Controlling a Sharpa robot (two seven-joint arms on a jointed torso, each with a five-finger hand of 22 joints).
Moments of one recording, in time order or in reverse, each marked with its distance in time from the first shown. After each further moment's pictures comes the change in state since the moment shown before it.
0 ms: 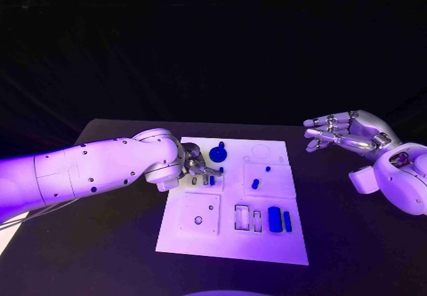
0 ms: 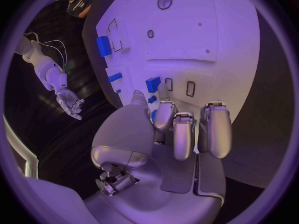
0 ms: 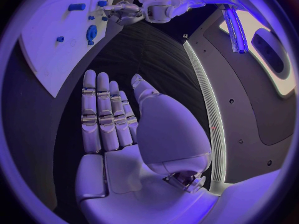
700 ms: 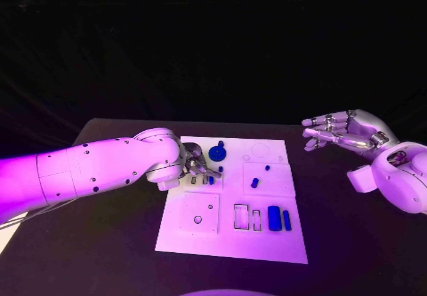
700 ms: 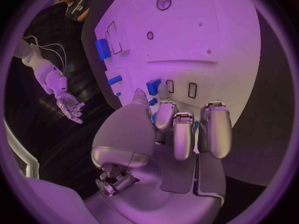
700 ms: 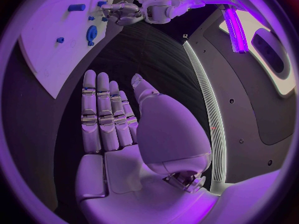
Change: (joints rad) left arm 0.000 0.014 0.000 -0.006 -0.019 0.024 -0.003; left_hand 0.064 0.007 0.026 -0.016 0.004 -0.007 0.000 0.004 0.023 -0.004 0.004 0.004 -0.002 0.000 0.000 0.000 0.000 0.000 0.000 0.000 0.000 0.000; right arm -0.001 0.006 0.000 -0.004 -0.001 0.003 -0.001; right_hand 0.000 0.000 -0.006 0.000 0.004 0.000 0.000 0.000 -0.002 0.000 0.000 0.000 -0.006 0.000 0.000 -0.006 -0.002 0.000 0.000 0.000 -0.009 -0.005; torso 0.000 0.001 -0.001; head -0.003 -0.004
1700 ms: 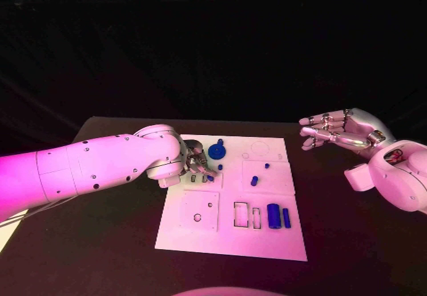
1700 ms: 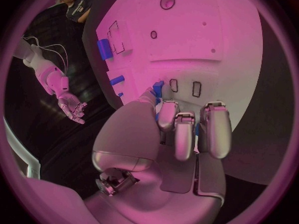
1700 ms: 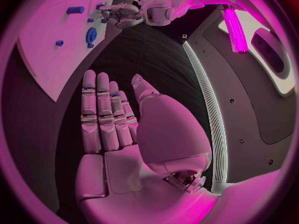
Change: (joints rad) left arm 0.005 0.010 0.004 -0.002 -0.001 0.012 0.002; left_hand 0.186 -0.055 0.364 0.014 0.008 -0.038 -0.001 -0.055 0.021 -0.006 -0.004 -0.028 -0.016 0.003 -0.009 0.000 0.001 0.000 0.000 -0.007 0.000 0.000; right arm -0.004 0.004 0.000 0.003 0.000 0.003 -0.003; right_hand -0.005 0.005 -0.006 0.000 0.004 -0.004 0.003 0.000 -0.002 -0.007 0.000 0.000 -0.006 0.000 0.000 -0.004 -0.002 0.000 0.004 0.004 -0.010 -0.004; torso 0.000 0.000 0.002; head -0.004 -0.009
